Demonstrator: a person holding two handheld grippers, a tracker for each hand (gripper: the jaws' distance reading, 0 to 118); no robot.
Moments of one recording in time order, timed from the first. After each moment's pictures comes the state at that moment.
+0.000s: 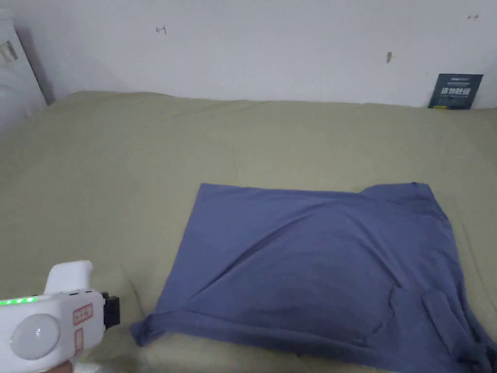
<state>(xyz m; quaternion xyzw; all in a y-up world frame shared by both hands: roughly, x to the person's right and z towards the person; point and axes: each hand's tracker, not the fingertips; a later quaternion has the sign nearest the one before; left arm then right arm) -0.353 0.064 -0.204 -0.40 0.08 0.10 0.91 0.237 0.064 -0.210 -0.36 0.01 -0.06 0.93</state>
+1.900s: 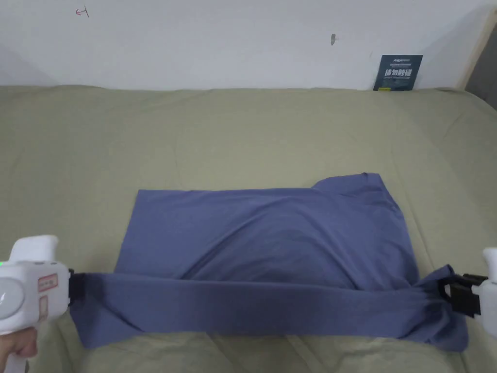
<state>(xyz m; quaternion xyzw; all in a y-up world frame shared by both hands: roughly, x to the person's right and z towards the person) -0.326 0.060 -0.364 -0.45 0.05 0.06 0.89 0.270 0.053 -0.340 -0.40 0.04 0.01 0.92</state>
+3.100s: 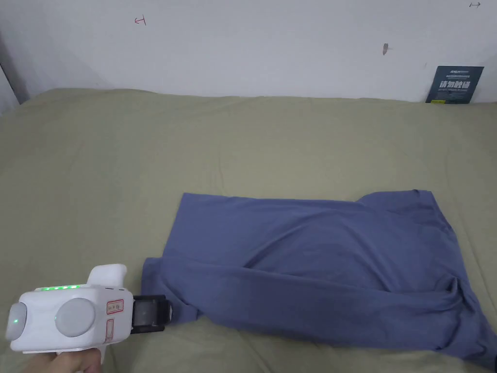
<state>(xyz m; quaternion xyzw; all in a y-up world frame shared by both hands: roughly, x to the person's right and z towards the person) -0.323 0.013 -0.355 -0.49 0.02 0.10 0.87 0.267 0.016 -0.292 -0.43 0.01 -0.07 0.90</state>
